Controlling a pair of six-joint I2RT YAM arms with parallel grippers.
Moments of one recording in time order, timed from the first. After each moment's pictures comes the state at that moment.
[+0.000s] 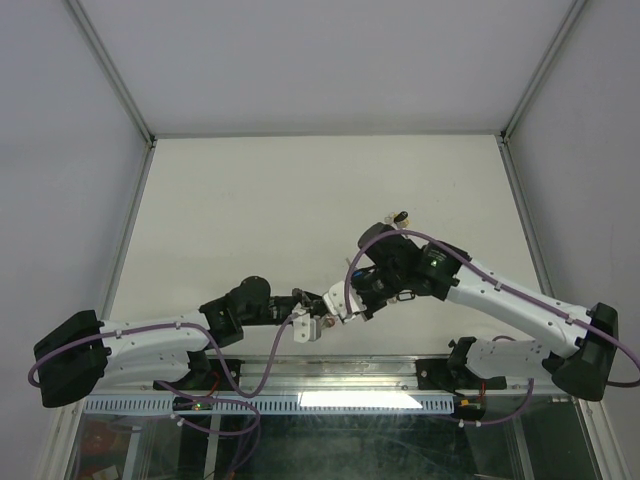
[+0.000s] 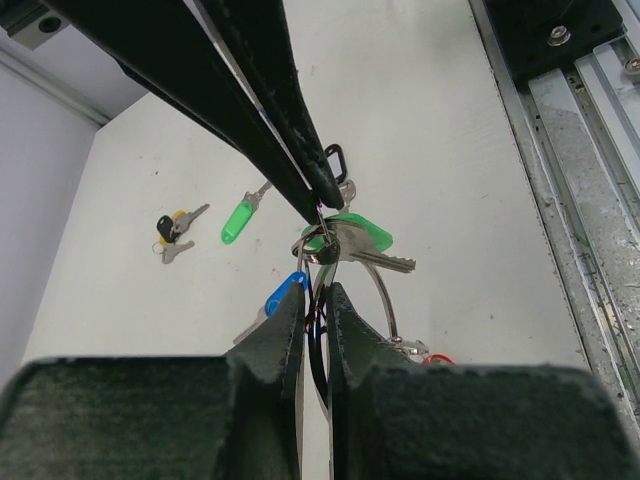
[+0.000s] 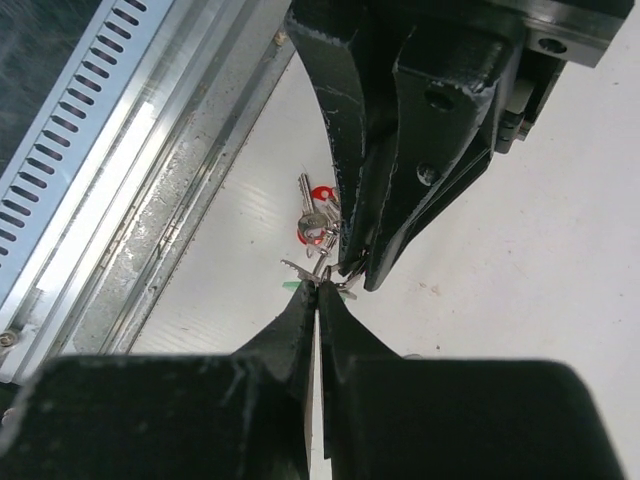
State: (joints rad) left arm -1.07 1.02 0.31 0.54 0.37 0.67; right arm 1.00 1.16 1.06 -0.89 -0.60 -1.04
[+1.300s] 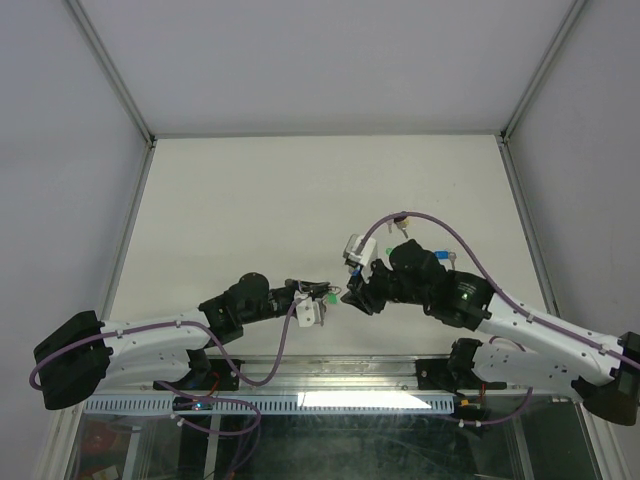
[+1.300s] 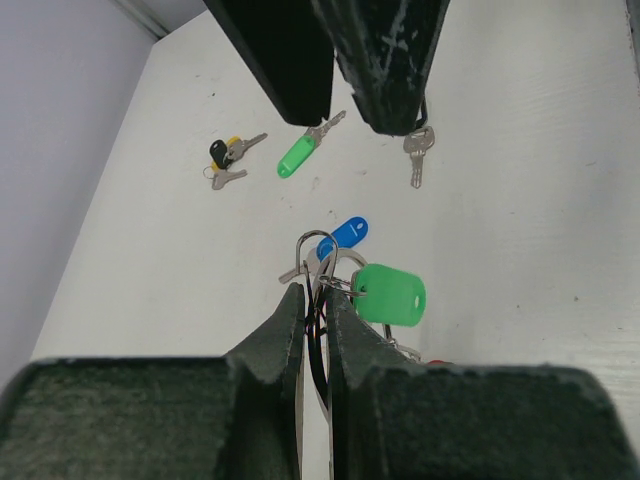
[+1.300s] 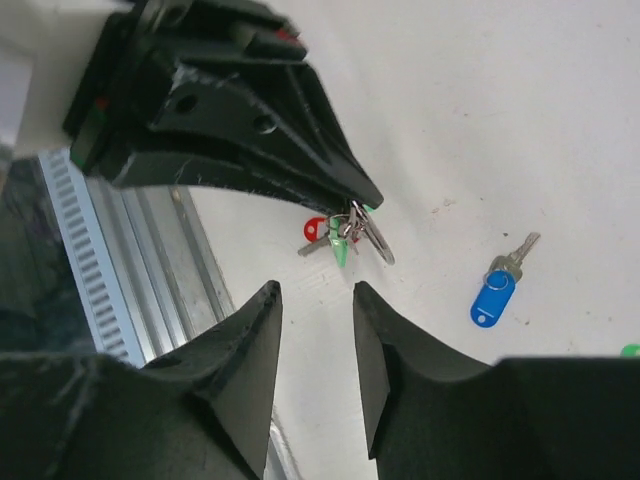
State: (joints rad) left arm -1.04 1.03 0.31 0.54 0.21 0.63; right arm 1.06 0.89 0.79 -0.44 -0.18 -0.09
